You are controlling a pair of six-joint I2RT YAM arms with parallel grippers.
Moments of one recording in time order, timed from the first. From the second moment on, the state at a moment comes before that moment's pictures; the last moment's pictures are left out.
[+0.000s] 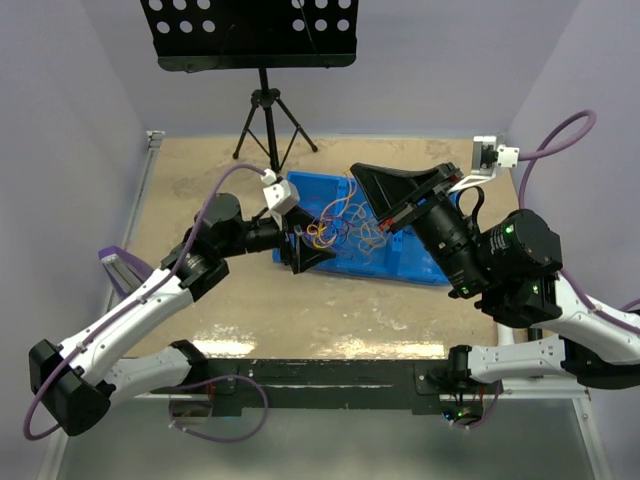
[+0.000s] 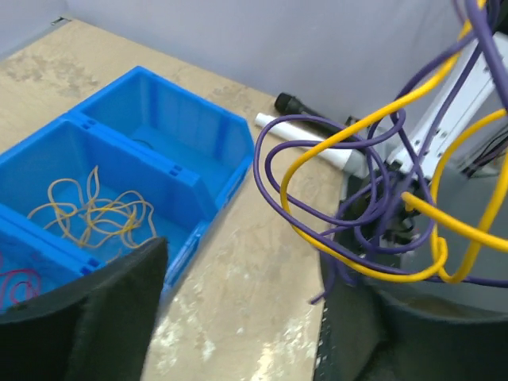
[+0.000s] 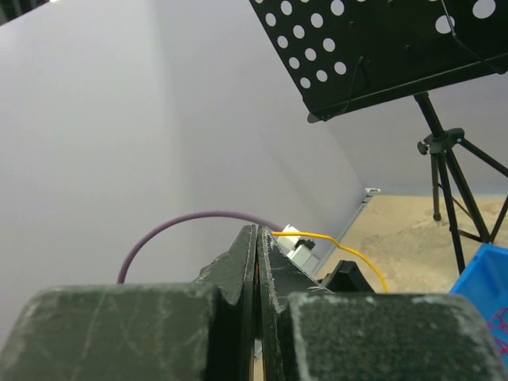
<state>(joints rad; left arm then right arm) -0.68 1.03 0.93 0.01 0.59 -0.17 1.35 1.03 1.51 -0.04 0.70 0.37</state>
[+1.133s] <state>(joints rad) -0.65 0.93 0.83 -0.22 0.76 0.26 1.35 0.96 1.54 -0.05 0.78 0.33</state>
